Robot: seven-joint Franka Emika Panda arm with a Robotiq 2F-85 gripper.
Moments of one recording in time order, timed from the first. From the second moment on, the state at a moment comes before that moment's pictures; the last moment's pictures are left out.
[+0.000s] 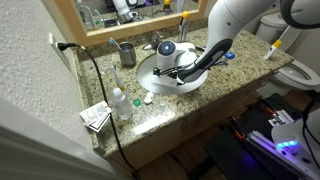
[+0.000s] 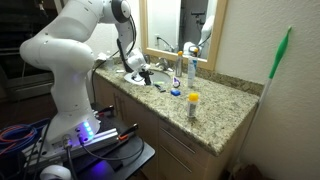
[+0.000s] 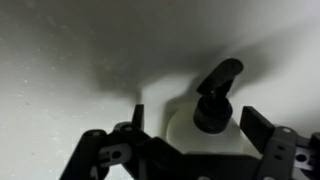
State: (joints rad) arm 0.43 0.82 -0.03 -1.80 -0.85 2.72 1.90
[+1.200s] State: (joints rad) arm 0.43 0.82 -0.03 -1.79 -0.75 2.73 1.84
